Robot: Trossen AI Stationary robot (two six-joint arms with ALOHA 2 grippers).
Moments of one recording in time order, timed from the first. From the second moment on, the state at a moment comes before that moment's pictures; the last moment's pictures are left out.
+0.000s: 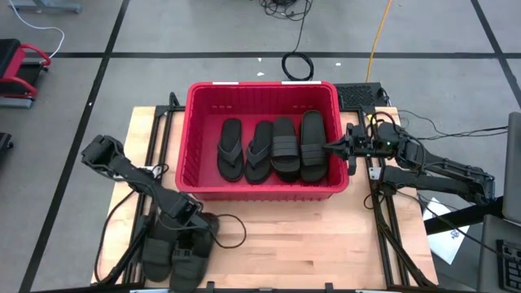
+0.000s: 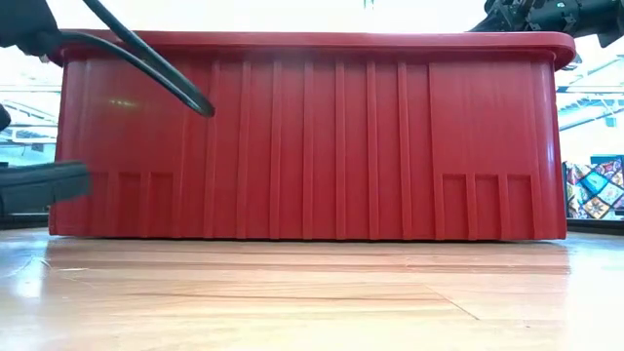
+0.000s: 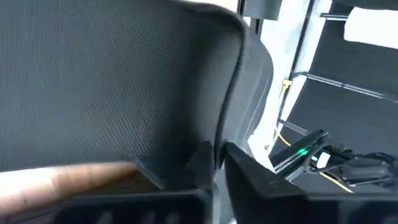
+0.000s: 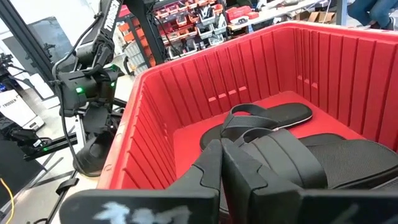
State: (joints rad) left arm -0.56 1.53 0.92 -0.67 0.67 -0.66; right arm -0.38 0.52 0.50 -0.13 -0.29 0.27
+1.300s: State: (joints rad) left arm -0.54 1.54 0.91 -0.56 0.59 -0.62; right arm -0.38 0.52 0.50 -0.13 -0.37 0.33
